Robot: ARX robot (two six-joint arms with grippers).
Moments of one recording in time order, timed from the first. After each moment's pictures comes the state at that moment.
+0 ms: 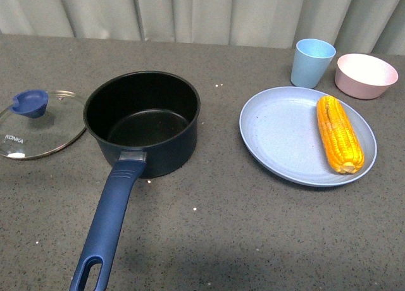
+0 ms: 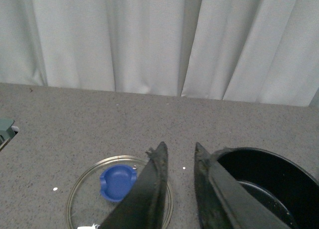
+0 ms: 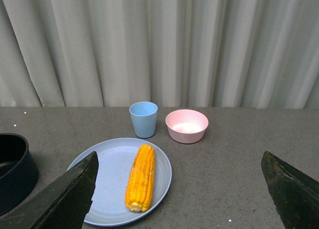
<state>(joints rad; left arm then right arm) 0.00 1.54 0.27 1.26 0.00 -0.01 0.00 0.00 0.01 0.00 0.00 0.00</state>
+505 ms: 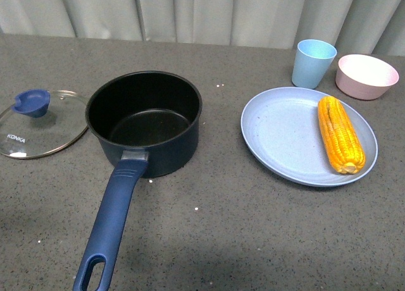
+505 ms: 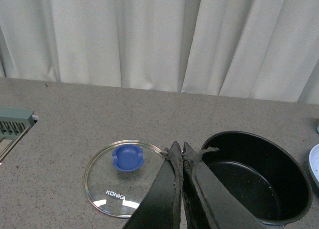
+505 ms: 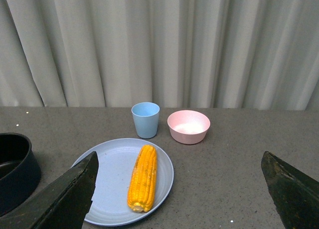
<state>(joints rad) 0.00 1.05 0.07 0.96 0.00 -0.01 0.00 0.00 0.01 0.00 0.00 0.00</state>
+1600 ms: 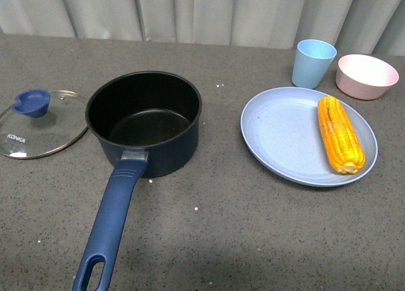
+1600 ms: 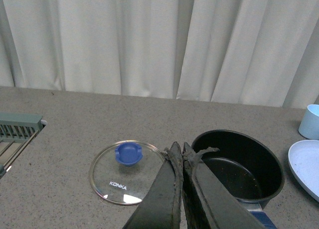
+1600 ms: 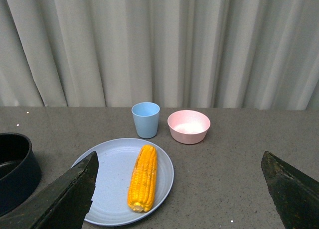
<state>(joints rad) 0.00 0.29 0.02 0.29 0.00 -0.01 0.00 0.00 0.01 0.00 0.00 0.00</state>
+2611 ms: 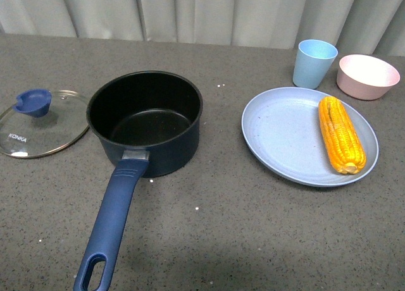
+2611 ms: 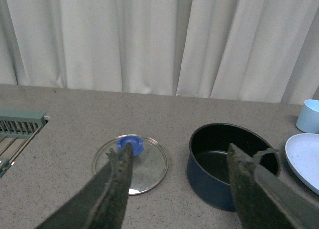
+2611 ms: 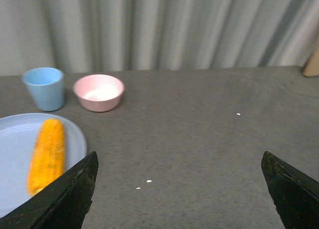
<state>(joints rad) 0.00 0.00 0.02 0.00 0.00 -0.01 0.08 0.32 0.05 0.11 0.48 -0.07</state>
